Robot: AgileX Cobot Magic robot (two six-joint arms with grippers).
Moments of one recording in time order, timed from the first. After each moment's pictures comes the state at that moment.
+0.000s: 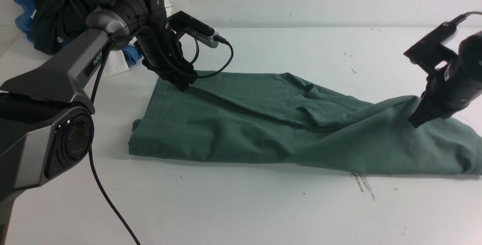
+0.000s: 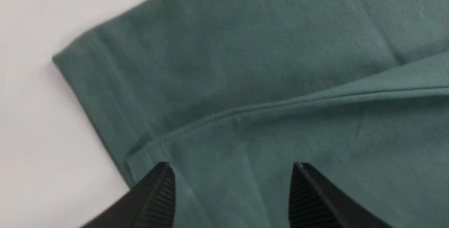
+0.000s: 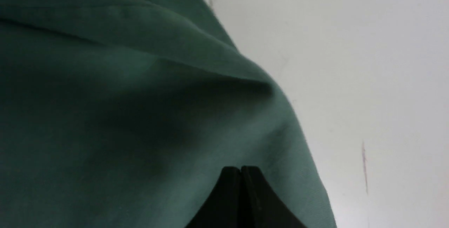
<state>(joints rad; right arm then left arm) 0.08 1.82 -1.27 -0.31 0.73 -0.35 -0.21 2.51 -2.39 -0.06 1.14 0.49</state>
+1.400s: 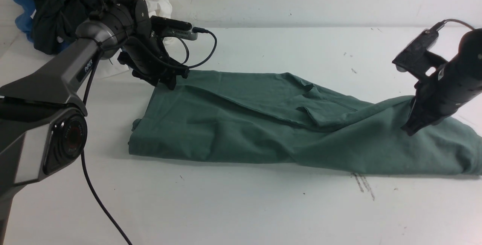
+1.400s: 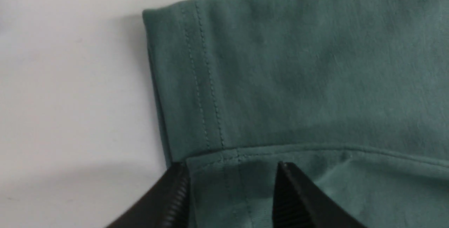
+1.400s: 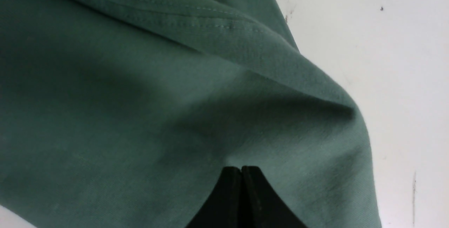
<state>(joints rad) 0.08 1.82 -1.27 -0.12 0.75 -0.56 -0.14 2.56 -2.39 -0.09 1.06 0.14</state>
